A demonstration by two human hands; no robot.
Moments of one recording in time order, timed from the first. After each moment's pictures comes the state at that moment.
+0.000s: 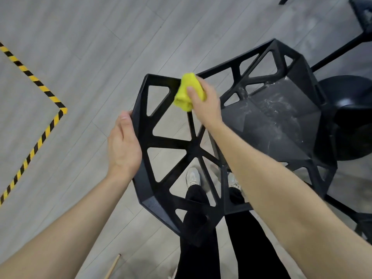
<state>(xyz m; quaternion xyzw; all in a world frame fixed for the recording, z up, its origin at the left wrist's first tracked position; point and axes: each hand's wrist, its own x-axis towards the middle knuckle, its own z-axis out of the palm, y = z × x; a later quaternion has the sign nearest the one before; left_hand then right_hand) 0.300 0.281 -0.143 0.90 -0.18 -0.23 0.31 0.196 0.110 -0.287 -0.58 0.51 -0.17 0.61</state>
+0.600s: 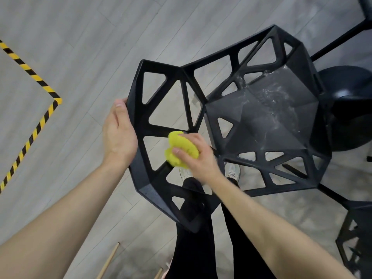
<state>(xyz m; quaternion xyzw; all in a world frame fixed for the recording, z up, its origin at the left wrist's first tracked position) 0.297 0.279 -0.141 0.90 -0.16 -0.23 0.32 0.104 0.248 -0.248 -0.59 0.42 -0.11 0.68</state>
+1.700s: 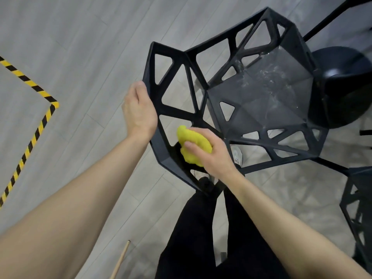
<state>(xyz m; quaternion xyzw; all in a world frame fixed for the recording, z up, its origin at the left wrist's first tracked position) 0.293 0.270 -0.138 0.91 -0.15 -0.25 0.30 0.092 0.281 -0.162 -0.59 0.46 -0.14 0.65</state>
